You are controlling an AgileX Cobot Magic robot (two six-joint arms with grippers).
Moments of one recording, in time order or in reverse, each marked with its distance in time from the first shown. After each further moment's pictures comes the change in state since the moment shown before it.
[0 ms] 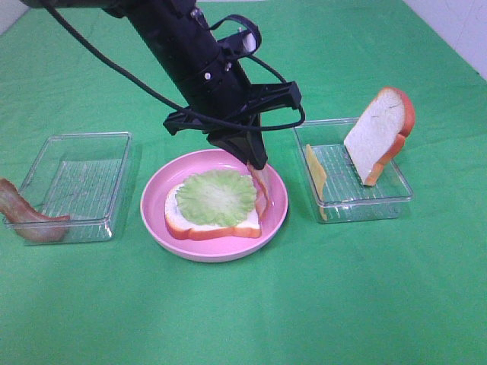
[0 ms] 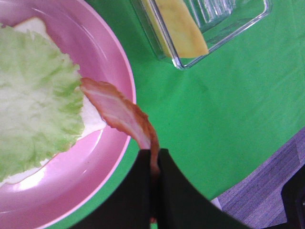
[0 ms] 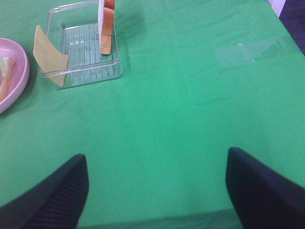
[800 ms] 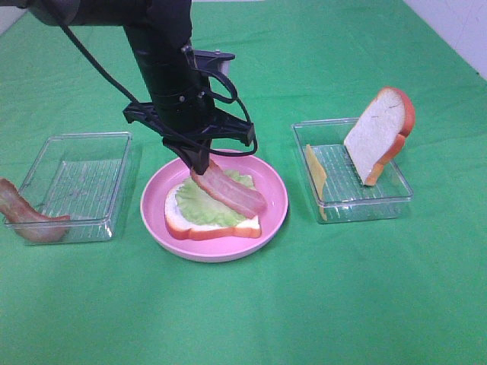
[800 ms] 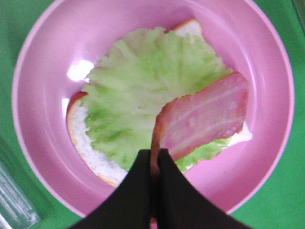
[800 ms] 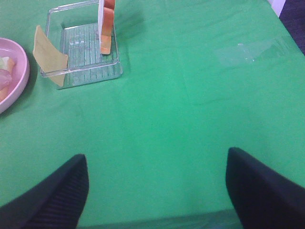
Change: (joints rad) left arm 0.000 0.035 0.000 0.421 0.012 -0.120; right arm 0.000 0.000 0.000 0.000 0.000 0.000
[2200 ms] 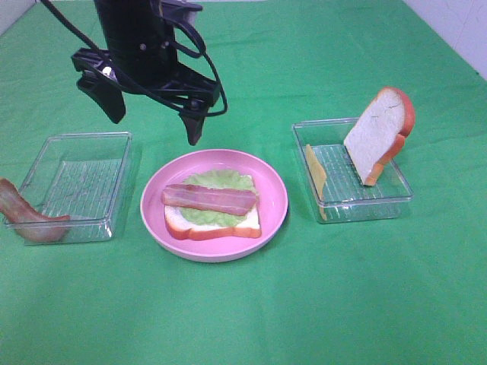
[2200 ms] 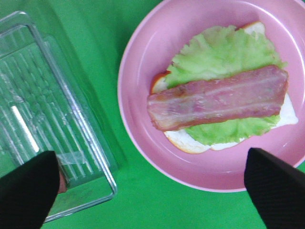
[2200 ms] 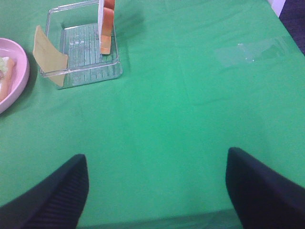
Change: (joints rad) left arm 0.032 -0.115 -0.058 0.172 0.176 -0.086; right arm 0.000 0.000 0.000 0.000 0.000 0.000
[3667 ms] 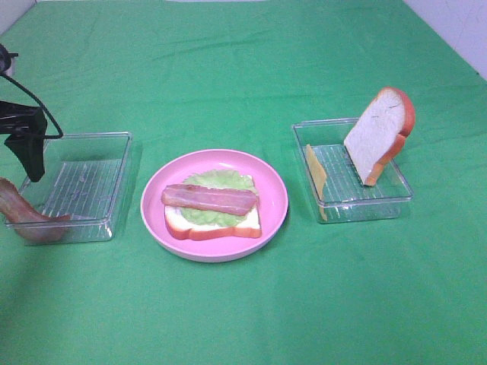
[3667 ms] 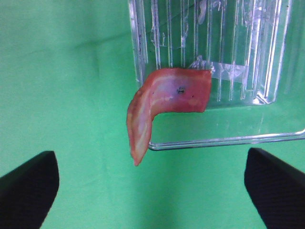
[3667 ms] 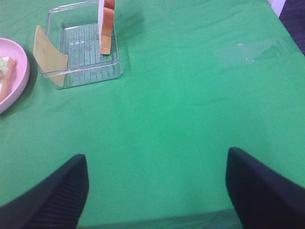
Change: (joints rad) left arm 0.512 -0.113 0.370 -0.142 -0.013 0.227; right arm 0.000 0.000 0.000 0.000 0.000 0.000
